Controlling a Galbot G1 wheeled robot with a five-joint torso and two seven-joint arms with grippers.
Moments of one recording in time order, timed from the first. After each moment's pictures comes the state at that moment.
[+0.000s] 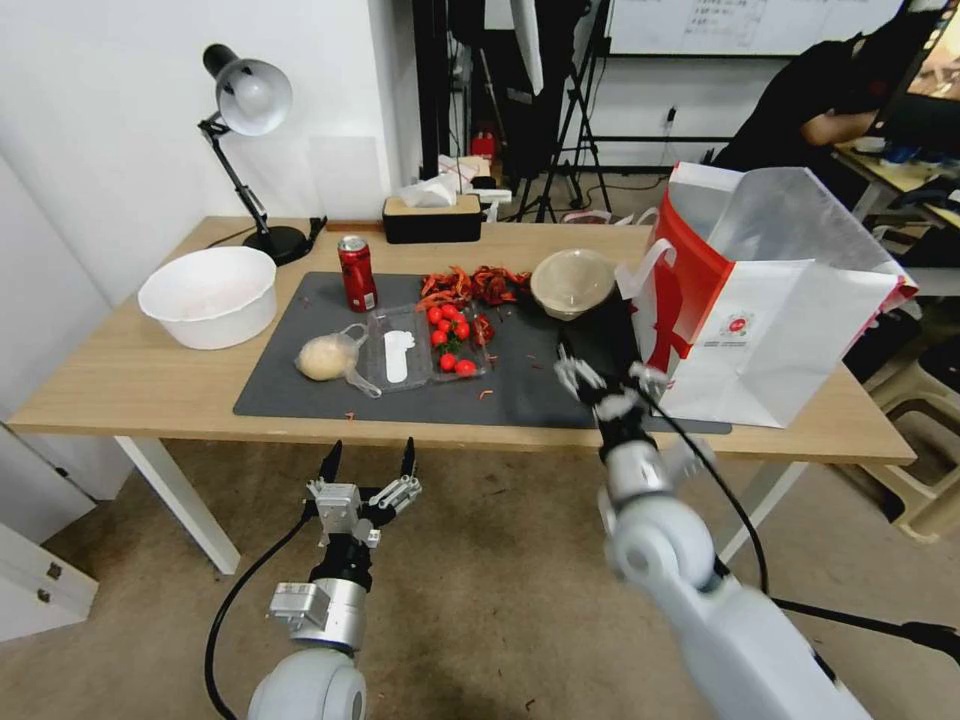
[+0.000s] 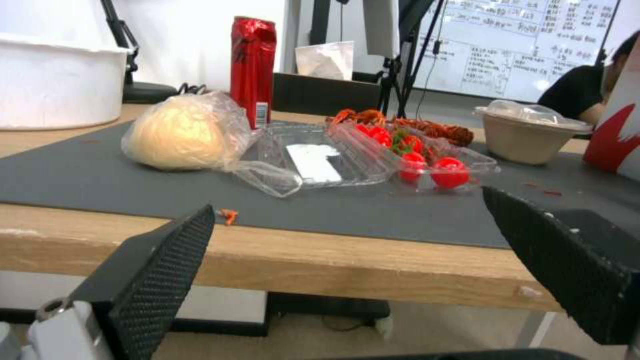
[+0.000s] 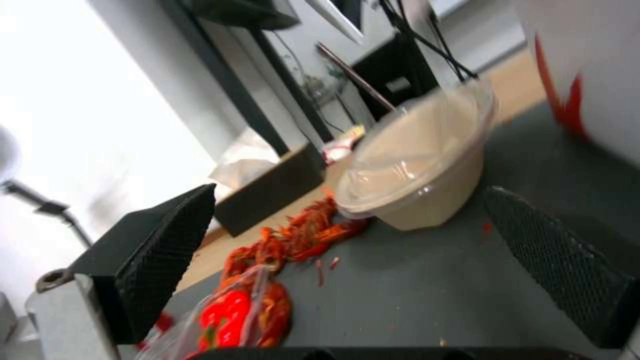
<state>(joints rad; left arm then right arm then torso) 1.65 -1.61 -0.46 -2.04 -0.13 -0.18 0.07 -1.28 1.14 0.15 1.99 0.64 0.20 0.31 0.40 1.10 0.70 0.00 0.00</state>
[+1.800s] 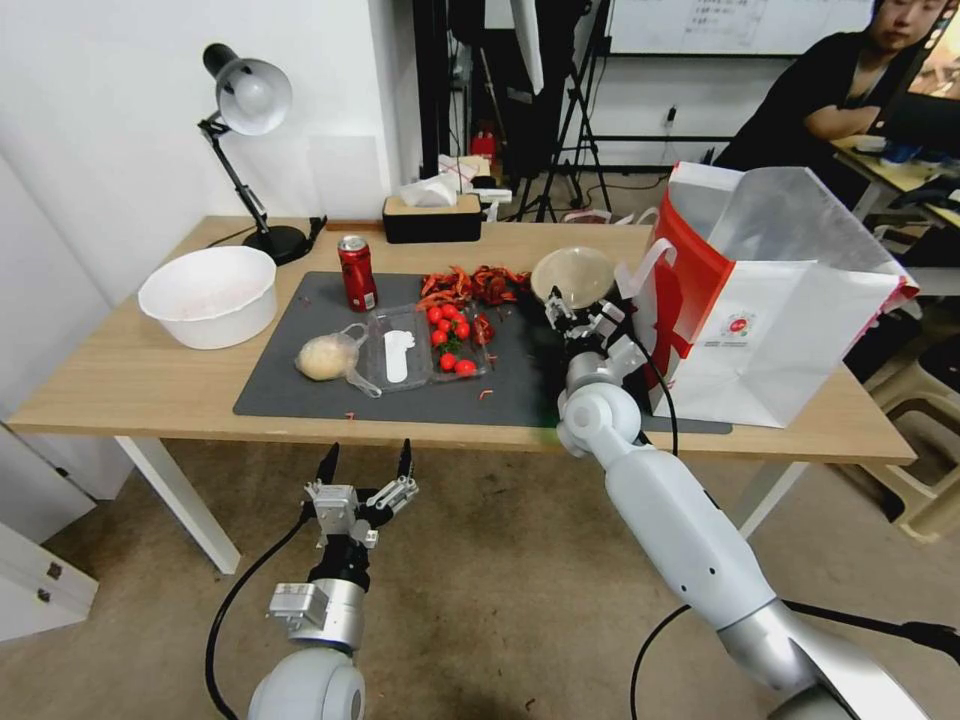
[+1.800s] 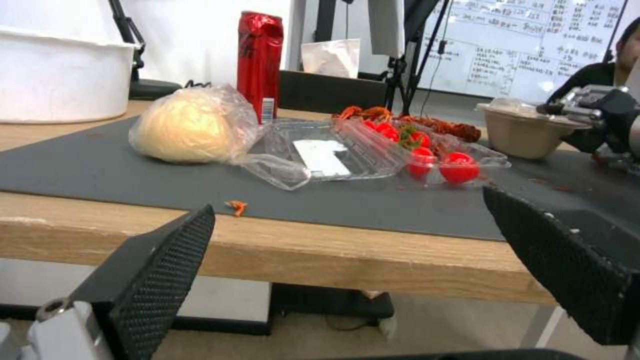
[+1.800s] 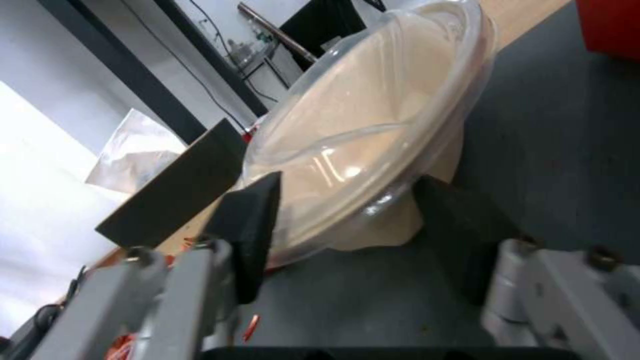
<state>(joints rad) 1.64 -1.61 -0.47 -2.01 -0.13 -0.19 0.07 -0.66 1.31 0.03 1.42 1.02 0.13 0.47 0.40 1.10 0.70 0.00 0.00</state>
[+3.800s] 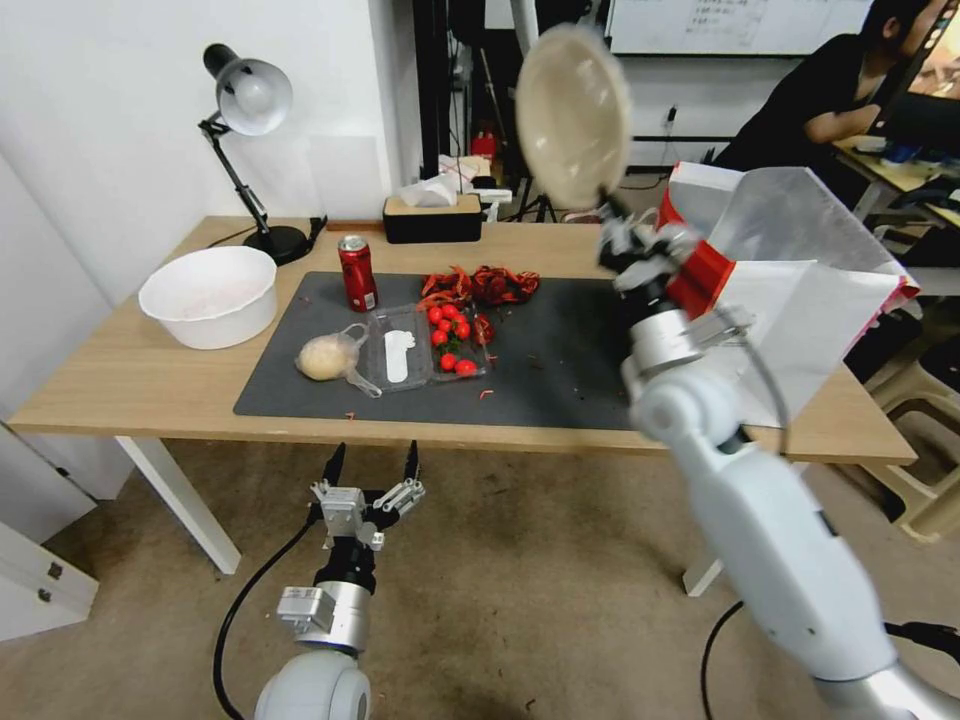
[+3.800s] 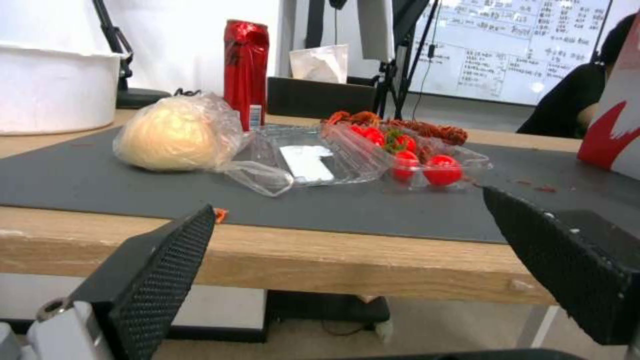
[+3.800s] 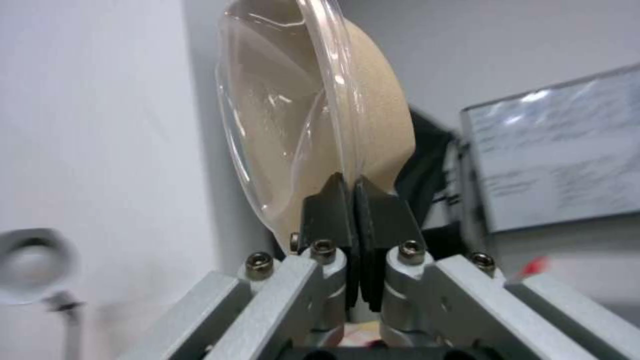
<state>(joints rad) 1.64 -1.61 -0.45 -2.01 -0.11 -0.22 0.07 -0.76 1.08 0.30 1.89 0.64 0.09 0.20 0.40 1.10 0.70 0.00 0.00</state>
